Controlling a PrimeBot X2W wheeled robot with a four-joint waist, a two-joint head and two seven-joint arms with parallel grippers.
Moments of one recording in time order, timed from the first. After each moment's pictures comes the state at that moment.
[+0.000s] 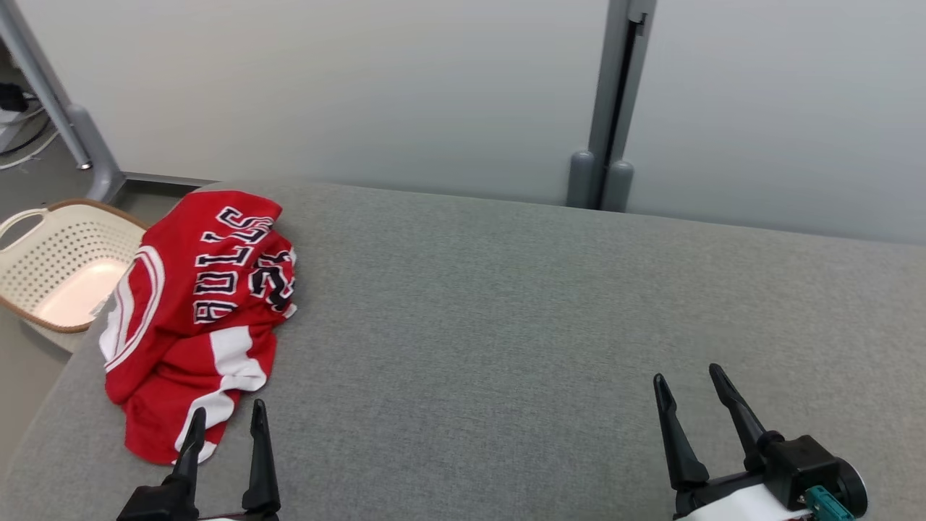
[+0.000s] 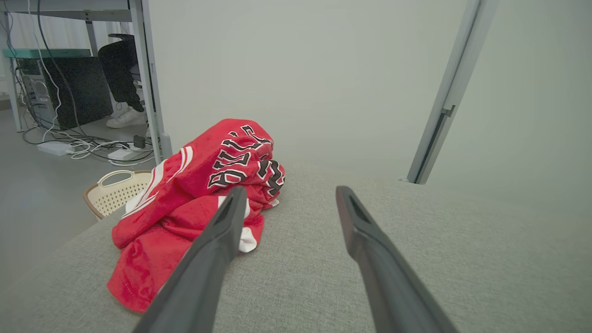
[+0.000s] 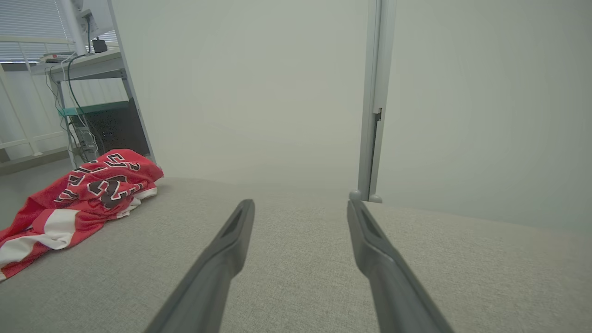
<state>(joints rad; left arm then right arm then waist) 0.12 0.05 -0.04 0.14 -0.23 0.08 -0.26 0.00 -0.05 0.17 0.23 0.11 0.13 -0.26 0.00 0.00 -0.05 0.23</state>
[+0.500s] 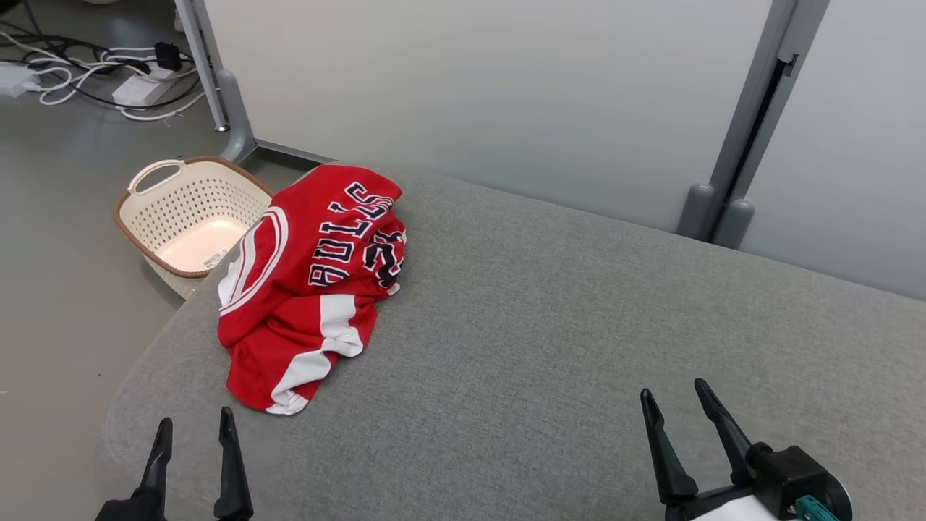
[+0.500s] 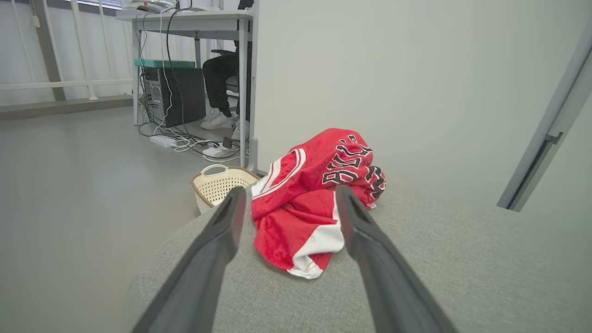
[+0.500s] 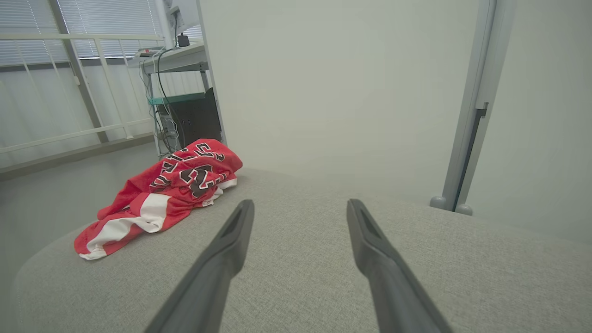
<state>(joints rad) 0.16 0.05 0.01 0.11 -0.21 0.08 -0.26 0.02 -0.05 0.20 0.25 0.15 0.13 -0.26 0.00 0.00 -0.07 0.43</state>
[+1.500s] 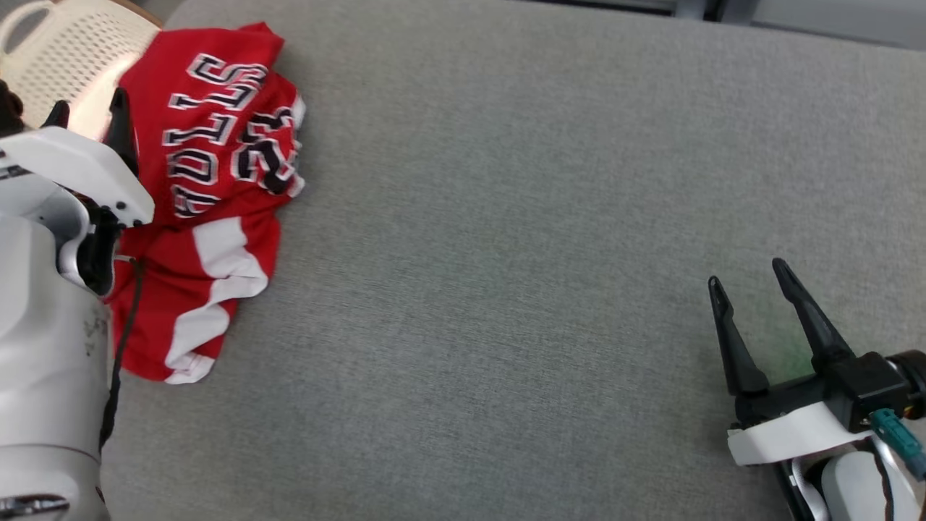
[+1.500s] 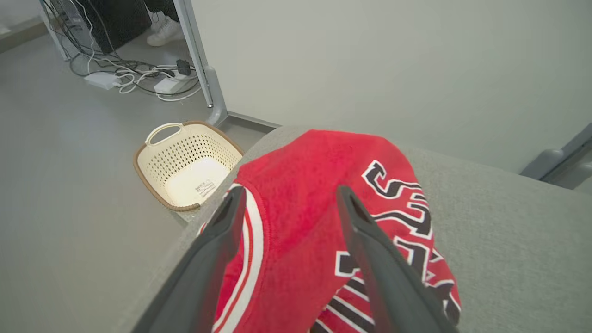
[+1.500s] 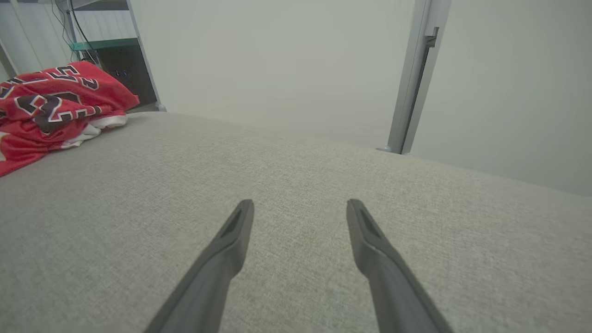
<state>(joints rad) -0.90 0.22 0.10 0.93 -0.26 -0.10 0.03 -0.15 -0.19 0.14 0.17 0.05 0.13 -0.26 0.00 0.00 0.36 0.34</state>
